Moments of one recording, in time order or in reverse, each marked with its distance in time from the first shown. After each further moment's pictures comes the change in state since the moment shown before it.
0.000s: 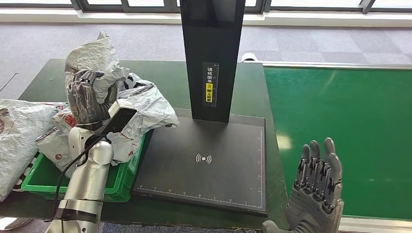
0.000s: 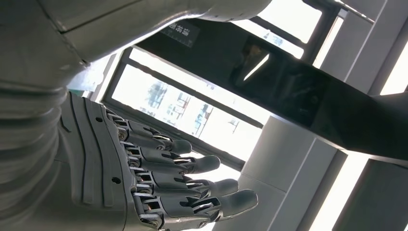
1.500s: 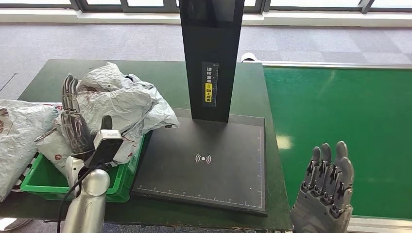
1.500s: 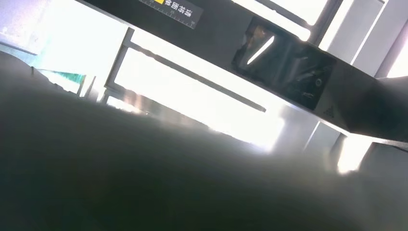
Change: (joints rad) left arm 0.252 -0.057 0.004 -0.272 0.156 -0.059 -0.047; right arm 0.019 0.001 -0.014 -0.009 0.030 -0.054 0.000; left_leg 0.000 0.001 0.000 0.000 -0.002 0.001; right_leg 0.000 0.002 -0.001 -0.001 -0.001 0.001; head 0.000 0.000
